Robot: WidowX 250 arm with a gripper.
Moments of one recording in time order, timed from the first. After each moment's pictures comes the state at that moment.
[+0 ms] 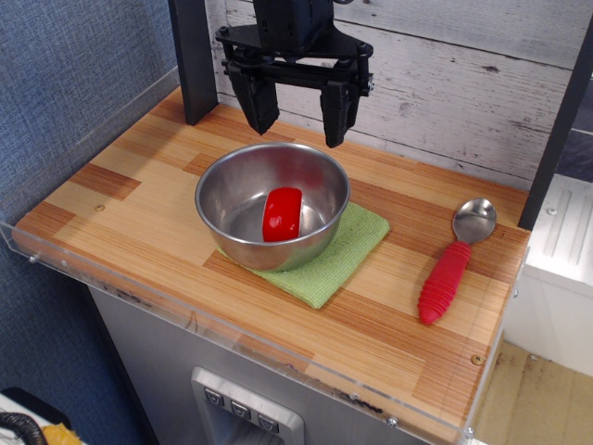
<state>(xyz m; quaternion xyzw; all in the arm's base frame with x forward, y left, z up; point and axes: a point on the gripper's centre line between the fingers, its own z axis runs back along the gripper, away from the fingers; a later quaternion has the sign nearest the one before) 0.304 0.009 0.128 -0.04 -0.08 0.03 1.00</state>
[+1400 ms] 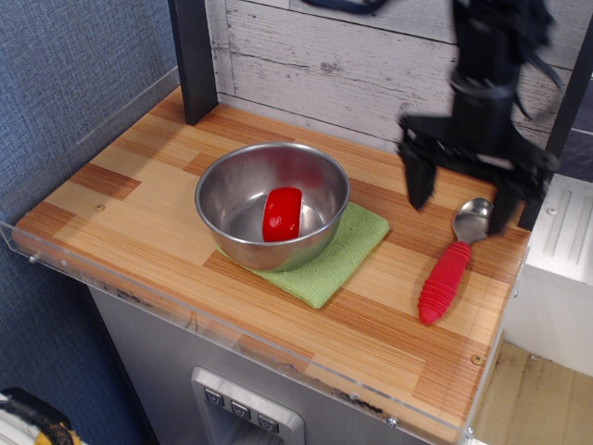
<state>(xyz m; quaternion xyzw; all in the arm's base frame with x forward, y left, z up) 0.340 -0.114 0.059 -0.02 -0.05 -0.03 1.00</state>
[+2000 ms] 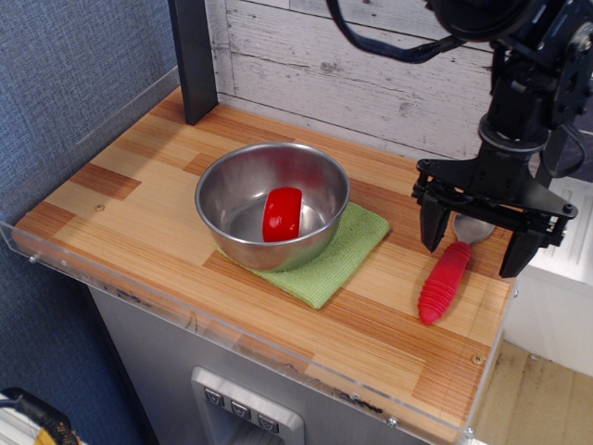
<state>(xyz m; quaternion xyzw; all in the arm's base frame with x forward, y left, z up) 0.335 -0.120 0.038 0.01 -0.04 0.00 1.00</state>
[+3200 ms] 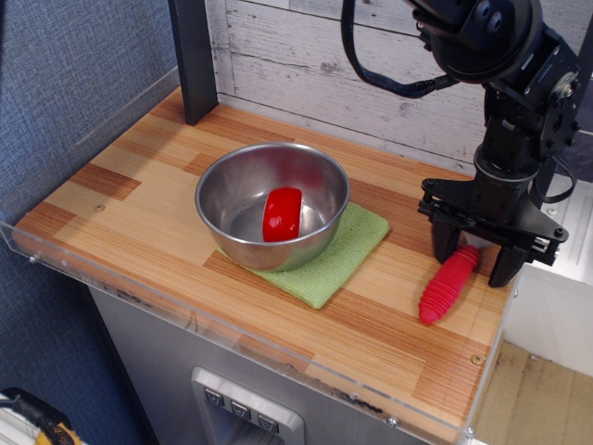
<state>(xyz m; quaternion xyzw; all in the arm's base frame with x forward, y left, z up) 0.350 -0.121 0.007 0.01 -0.07 -0.04 1.00</state>
